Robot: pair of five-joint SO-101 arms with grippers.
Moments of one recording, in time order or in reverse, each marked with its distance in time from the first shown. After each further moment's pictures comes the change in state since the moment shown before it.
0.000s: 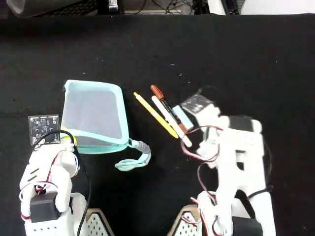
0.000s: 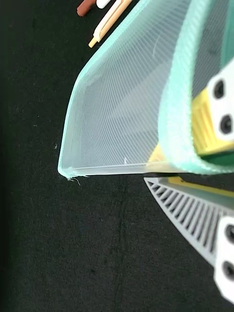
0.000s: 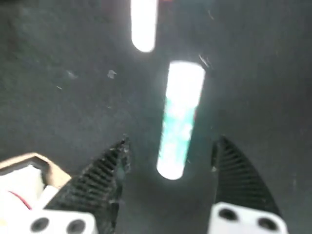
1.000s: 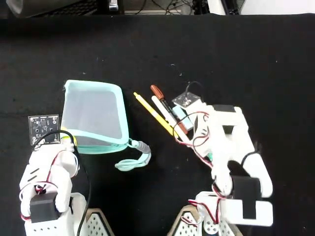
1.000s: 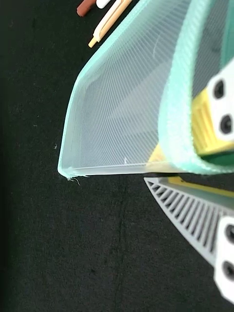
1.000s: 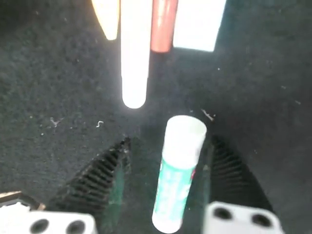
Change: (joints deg) left arm 0.0 0.0 0.0 0.0 0.0; right arm -2.7 24.4 -5.2 -12.3 -3.0
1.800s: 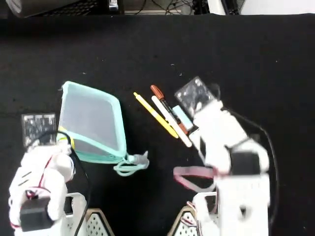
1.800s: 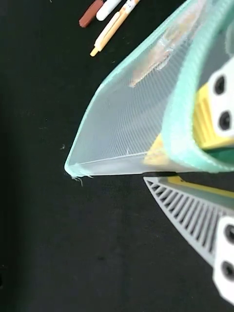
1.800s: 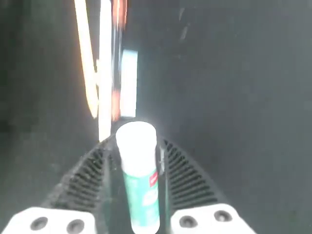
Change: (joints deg) left arm 0.1 12.3 -16.6 8.4 -2.4; right arm -7.7 -57.4 0.0 9.7 -7.9
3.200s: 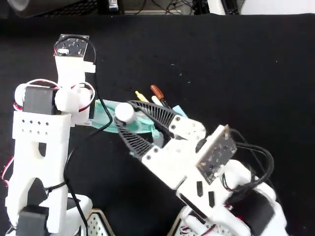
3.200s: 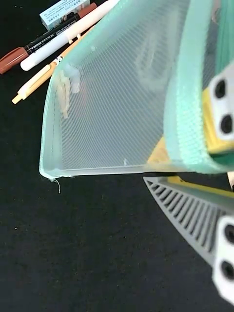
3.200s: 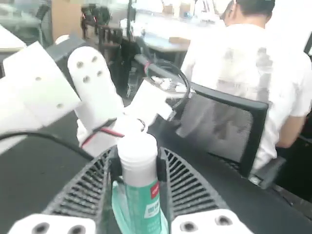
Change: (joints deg) left arm 15.6 65.0 -58.3 25.7 8.6; right arm -43.2 -6.6 -12.1 -26.0 -26.1
